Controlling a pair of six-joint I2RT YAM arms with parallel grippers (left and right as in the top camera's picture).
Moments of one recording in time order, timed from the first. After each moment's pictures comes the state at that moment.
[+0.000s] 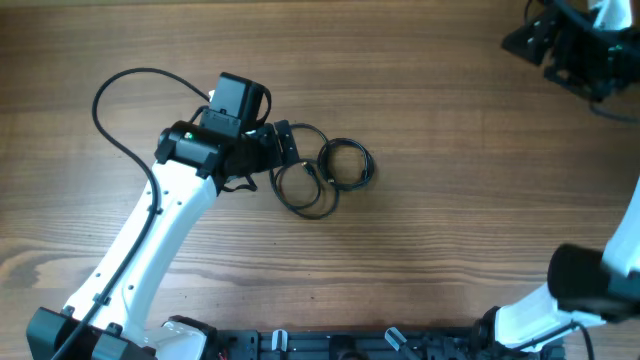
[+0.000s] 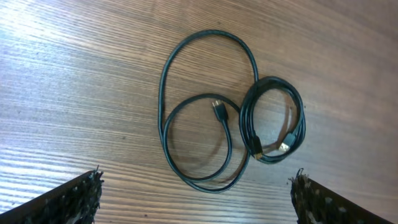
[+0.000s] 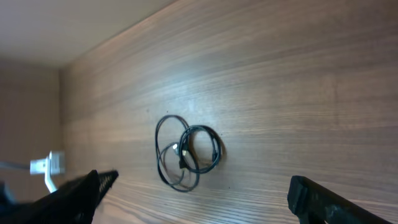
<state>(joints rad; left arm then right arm) -0.35 1.45 1.25 -0.94 0.03 -0.61 -0.22 1.77 2.29 -1.61 -0.56 0.13</state>
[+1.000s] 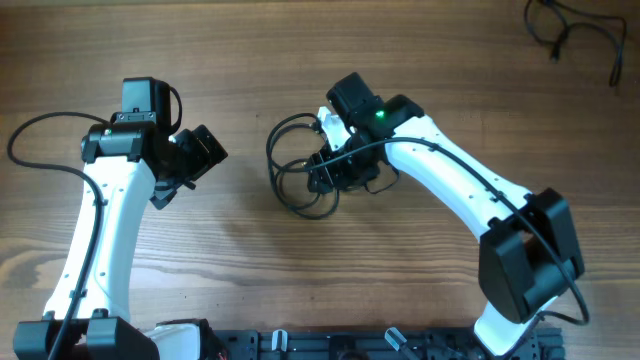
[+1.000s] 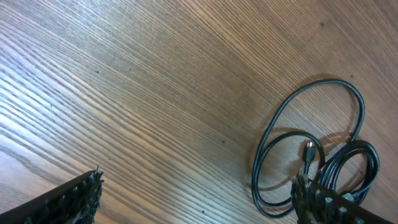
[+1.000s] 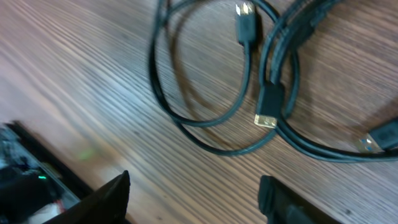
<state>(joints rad) 0.03 1.45 1.20 -1.08 0.05 -0.64 0.59 1.88 1.45 -0.96 -0.40 0.21</state>
